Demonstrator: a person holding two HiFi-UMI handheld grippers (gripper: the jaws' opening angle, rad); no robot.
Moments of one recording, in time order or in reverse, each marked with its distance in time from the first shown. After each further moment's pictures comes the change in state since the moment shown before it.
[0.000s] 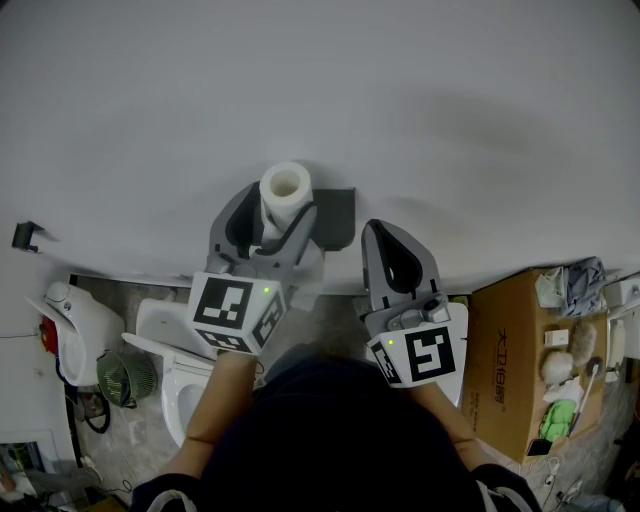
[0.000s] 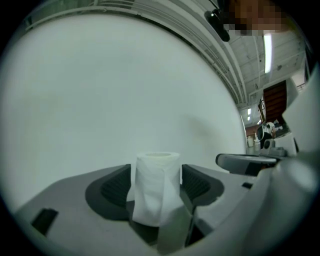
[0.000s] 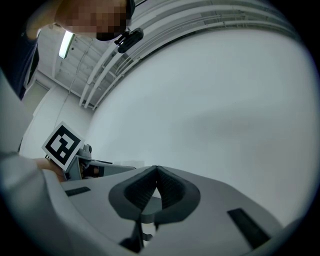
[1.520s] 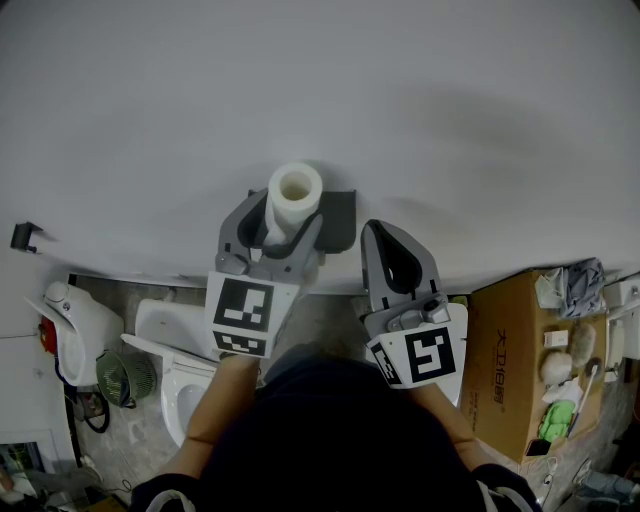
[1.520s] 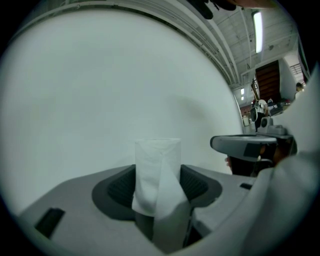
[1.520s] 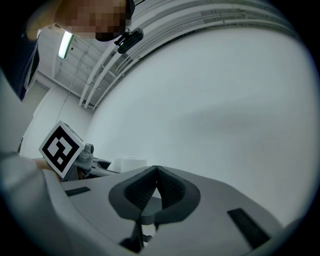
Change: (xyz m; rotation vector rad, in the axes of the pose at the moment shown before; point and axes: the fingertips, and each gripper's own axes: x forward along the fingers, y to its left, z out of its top) left arm 0.009 -0.011 -0.015 0.182 0.136 -0.019; right arm 0.005 -0.001 -0.002 0.004 0.008 0.003
